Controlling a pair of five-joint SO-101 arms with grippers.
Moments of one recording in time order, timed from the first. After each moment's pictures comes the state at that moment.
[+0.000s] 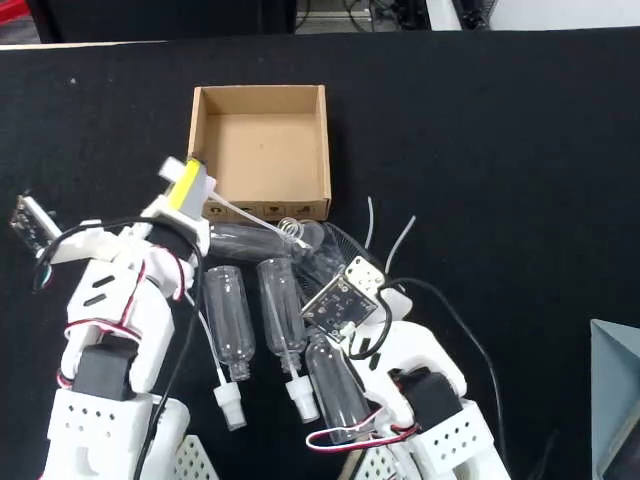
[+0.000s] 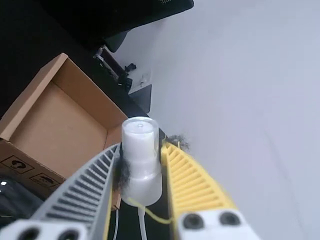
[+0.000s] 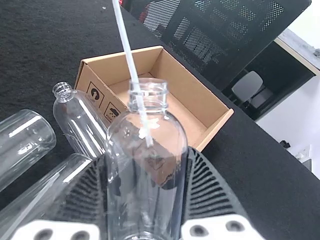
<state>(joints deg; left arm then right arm) 4.7 -79.4 64.7 30.7 53.9 -27.5 -99.5 93.6 33.5 28.2</state>
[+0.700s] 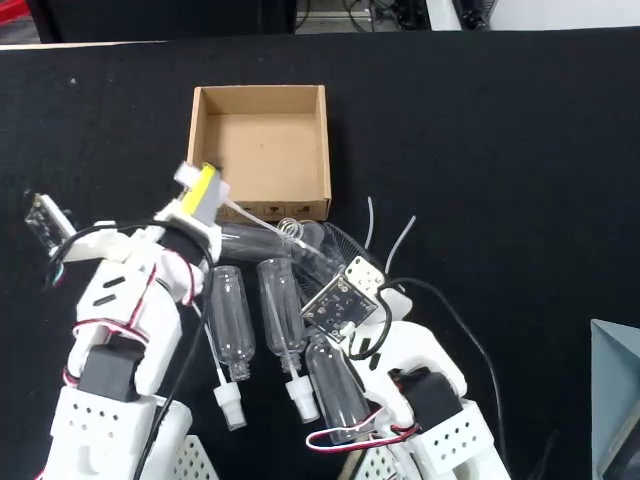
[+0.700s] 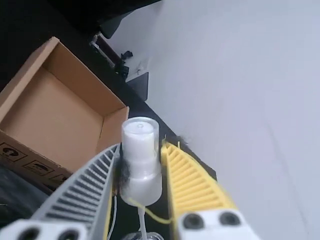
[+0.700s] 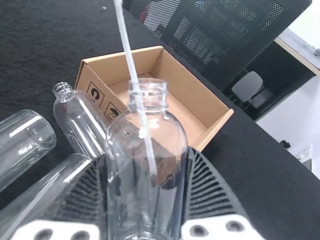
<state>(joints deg) 7.9 -79.4 65.8 30.7 53.9 -27.5 -99.5 93.6 33.5 28.2</state>
